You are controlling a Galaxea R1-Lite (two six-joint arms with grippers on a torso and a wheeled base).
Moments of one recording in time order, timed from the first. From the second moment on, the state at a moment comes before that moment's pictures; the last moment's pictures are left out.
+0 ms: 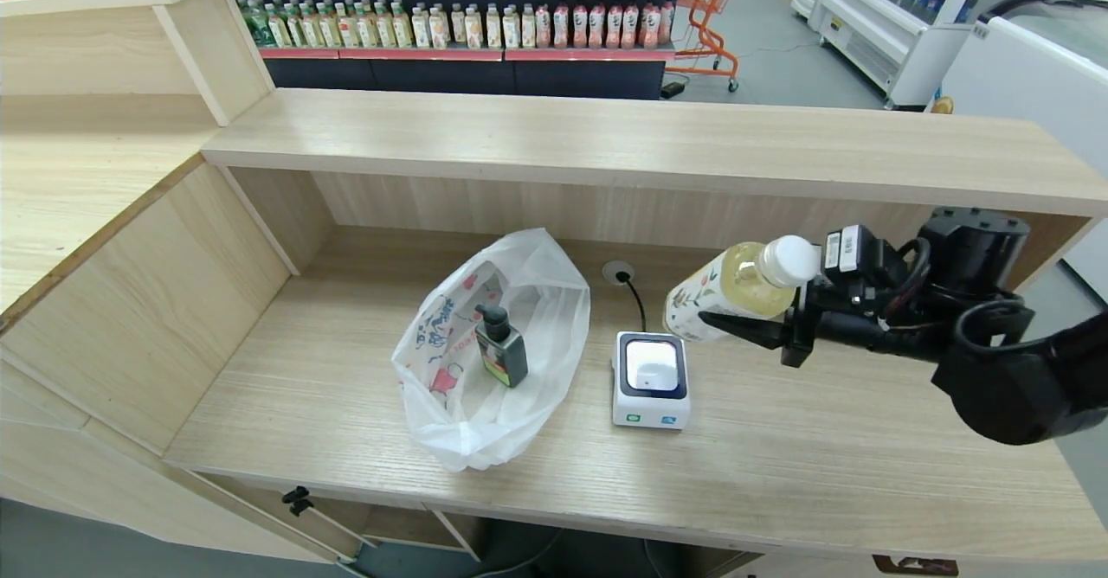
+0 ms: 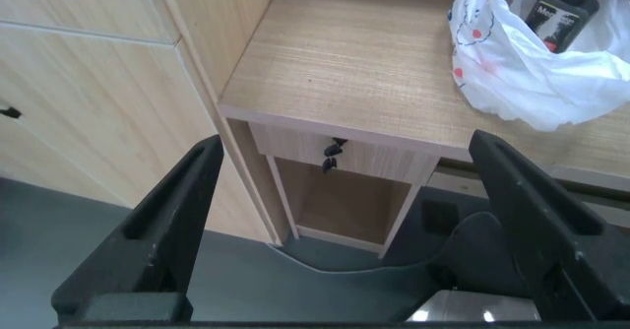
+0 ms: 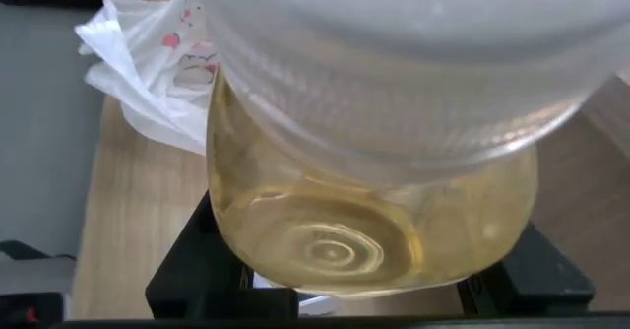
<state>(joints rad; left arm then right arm) 0.00 0.00 0.00 0.05 0.13 0.01 0.18 1.89 -0.78 -1.10 0.97 -0.62</state>
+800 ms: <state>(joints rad) 0.00 0.00 0.00 0.05 0.13 0.01 0.18 1.65 -0.59 -1.10 0.67 -0.14</state>
